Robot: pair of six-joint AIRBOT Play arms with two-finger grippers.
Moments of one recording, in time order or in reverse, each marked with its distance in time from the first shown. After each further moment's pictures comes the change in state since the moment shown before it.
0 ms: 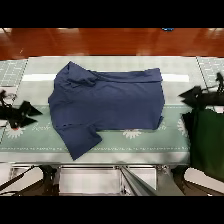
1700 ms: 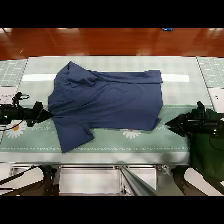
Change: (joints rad) left arm -0.072 -0.110 -0.055 -0.204 0.106 0.158; right arm 0.025 0.178 -0.376 -0.098 0.015 0.015
